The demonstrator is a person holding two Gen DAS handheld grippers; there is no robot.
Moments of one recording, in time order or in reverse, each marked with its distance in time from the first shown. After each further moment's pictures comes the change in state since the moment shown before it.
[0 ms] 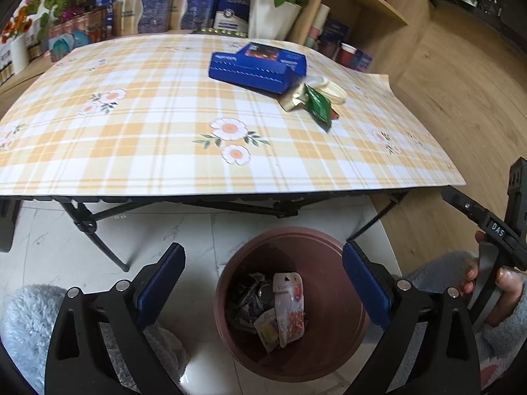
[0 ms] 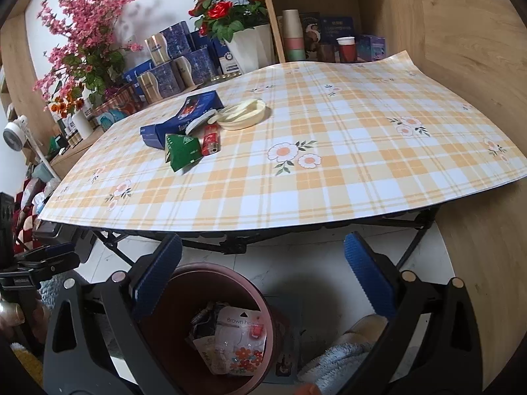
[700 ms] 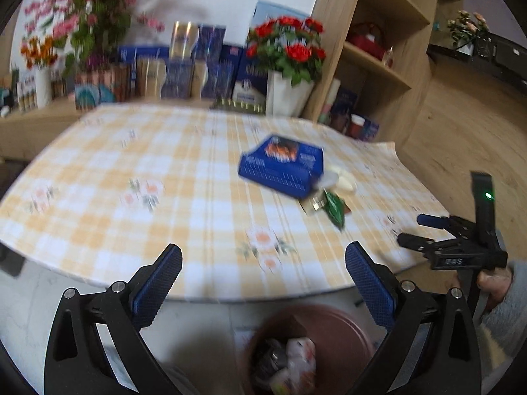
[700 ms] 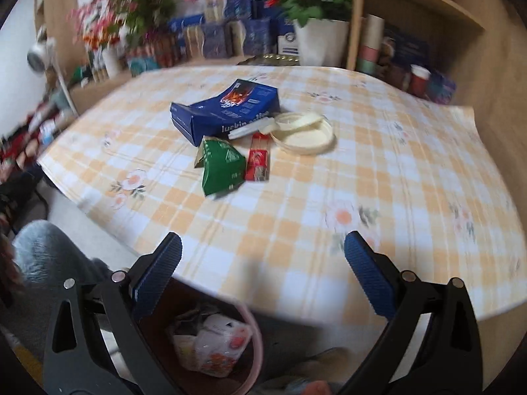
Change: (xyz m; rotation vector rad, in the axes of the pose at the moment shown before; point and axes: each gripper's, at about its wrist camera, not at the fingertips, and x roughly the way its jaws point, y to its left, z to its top) left arm -0.056 0.025 0.054 -0.004 -0.299 0.049; right arm 0.076 0.082 0.079 -0.387 0.166 0.060
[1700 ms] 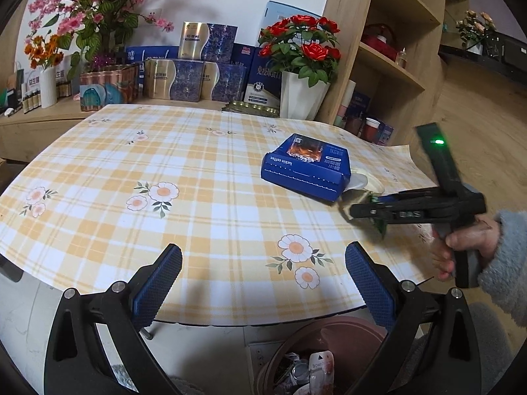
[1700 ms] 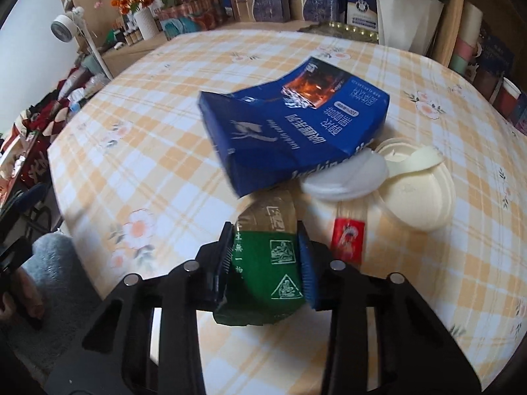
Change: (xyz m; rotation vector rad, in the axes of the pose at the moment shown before) left arm 0.037 0.032 -0.009 -0.017 -0.010 0.020; right arm 0.087 0.029 0.068 -0.050 0.115 0.219
